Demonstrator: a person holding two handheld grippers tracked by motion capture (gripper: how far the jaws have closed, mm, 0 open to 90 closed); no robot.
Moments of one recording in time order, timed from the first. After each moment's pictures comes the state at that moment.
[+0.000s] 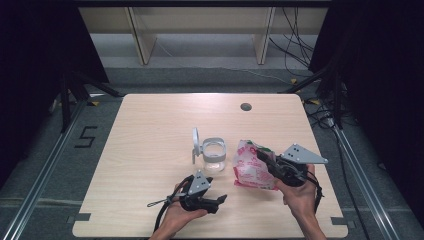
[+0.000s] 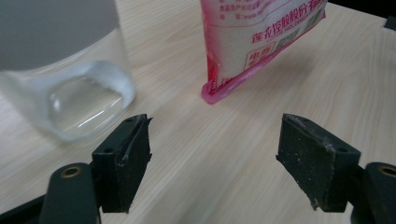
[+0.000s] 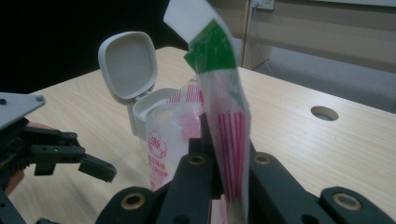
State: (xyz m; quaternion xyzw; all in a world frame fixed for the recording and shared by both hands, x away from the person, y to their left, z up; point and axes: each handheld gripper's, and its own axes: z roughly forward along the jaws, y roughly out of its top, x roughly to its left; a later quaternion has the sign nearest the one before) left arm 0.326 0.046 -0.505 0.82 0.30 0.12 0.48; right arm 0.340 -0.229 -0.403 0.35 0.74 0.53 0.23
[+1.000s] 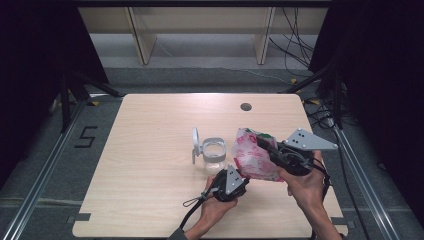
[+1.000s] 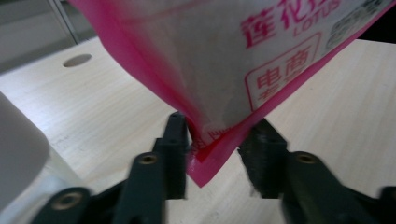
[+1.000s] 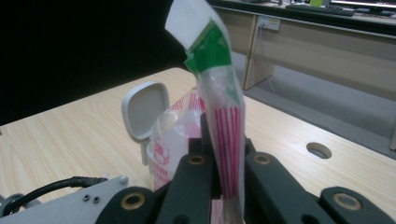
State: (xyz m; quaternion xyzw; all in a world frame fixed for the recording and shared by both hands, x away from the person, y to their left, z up) left arm 0.345 -0.034 -0.507 0.79 0.27 0.25 0.50; right arm 0.340 -0.220 -0.344 0.31 0.74 0.54 0.24
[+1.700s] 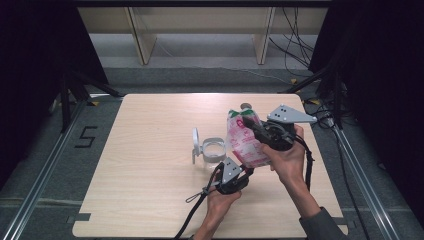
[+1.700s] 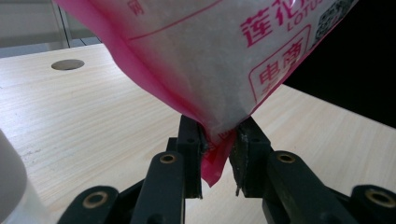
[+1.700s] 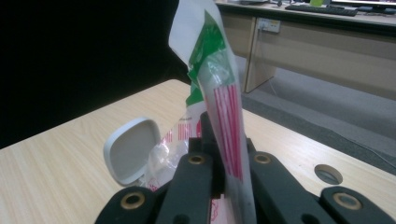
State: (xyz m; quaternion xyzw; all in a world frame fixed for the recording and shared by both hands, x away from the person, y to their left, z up) left arm 0.359 -0.040 -0.498 0.73 0.33 0.19 0.57; right arm 0.388 -0.189 -0.324 0.32 0.74 0.54 0.25
